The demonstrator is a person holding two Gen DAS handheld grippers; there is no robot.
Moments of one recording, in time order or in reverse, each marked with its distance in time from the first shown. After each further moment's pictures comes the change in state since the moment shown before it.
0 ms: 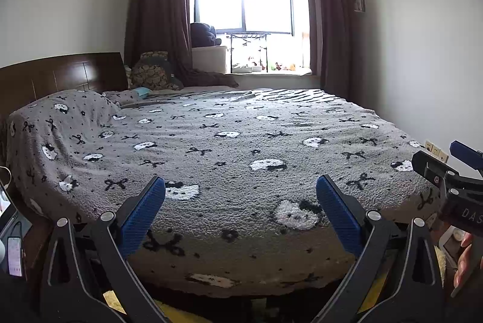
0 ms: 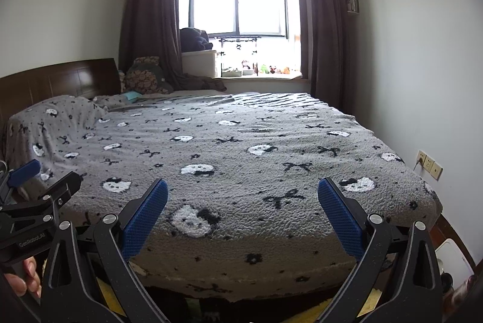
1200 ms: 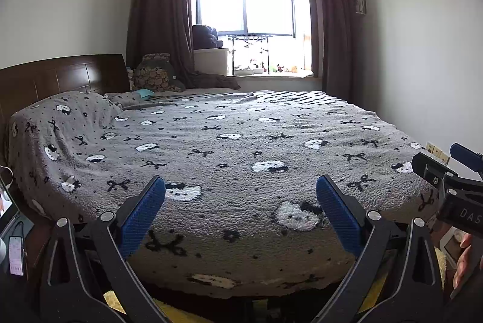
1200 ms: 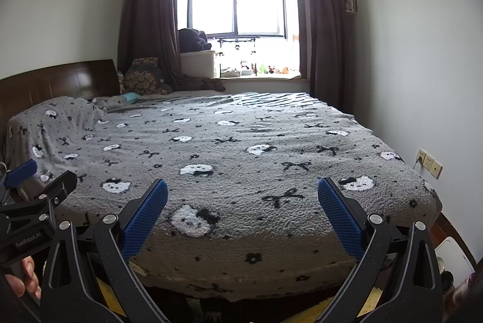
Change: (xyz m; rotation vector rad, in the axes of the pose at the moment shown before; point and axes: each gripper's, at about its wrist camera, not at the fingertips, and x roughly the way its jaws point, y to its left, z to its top) left arm -0.003 0.003 0.000 0.001 -0.010 0.001; right arm -0.002 0.001 -0.002 0.012 -0.001 -0.007
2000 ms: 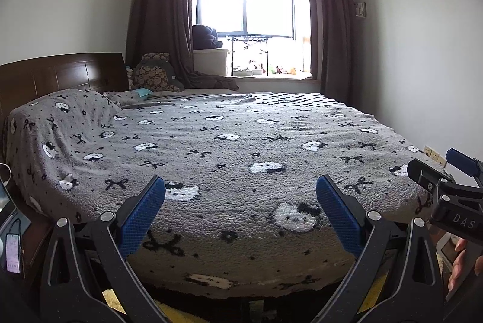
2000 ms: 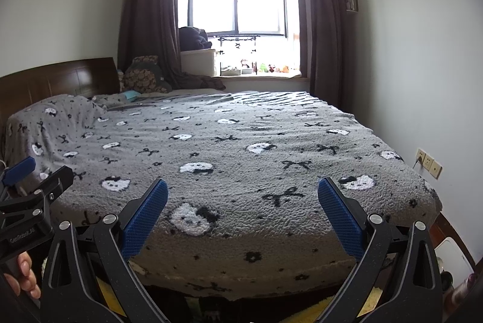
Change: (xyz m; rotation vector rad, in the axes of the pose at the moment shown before) left arm -0.001 0.001 -0.002 -0.010 -0.007 -0.010; right arm 0.000 -0.002 0.000 -0.004 0.008 0.000
